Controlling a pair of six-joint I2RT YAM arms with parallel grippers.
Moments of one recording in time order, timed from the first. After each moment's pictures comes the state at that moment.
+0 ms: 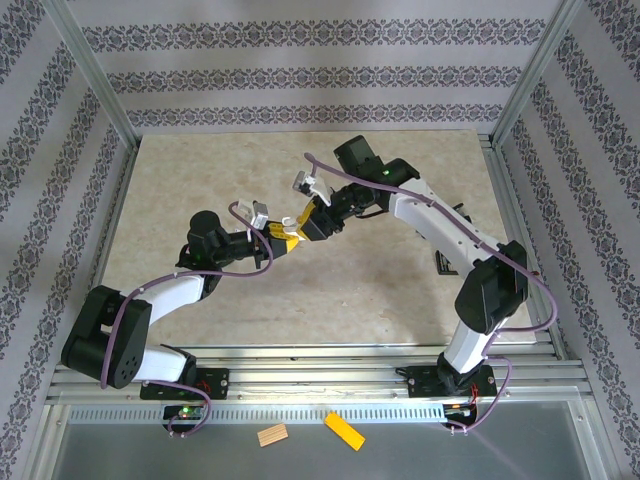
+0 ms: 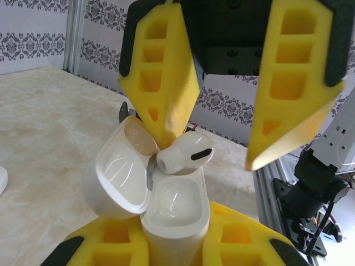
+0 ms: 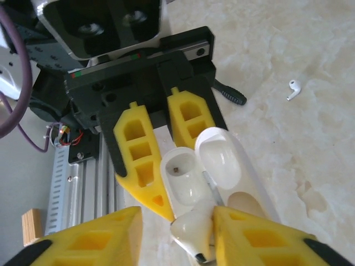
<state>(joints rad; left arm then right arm) -0.29 1.37 0.53 0.80 0.99 -0.26 0.58 1.72 1.63 -0.91 -0.82 -0.40</state>
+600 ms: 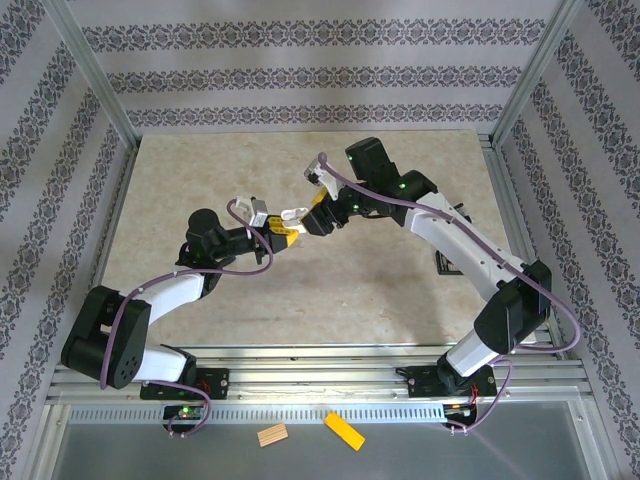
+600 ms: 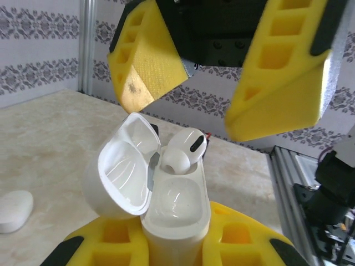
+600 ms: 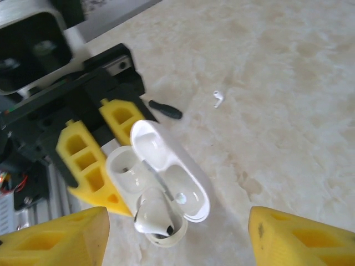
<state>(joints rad) -0.29 1.37 0.55 0.83 0.94 -0.18 0.60 1.58 1.52 -0.71 -0.55 -0.14</state>
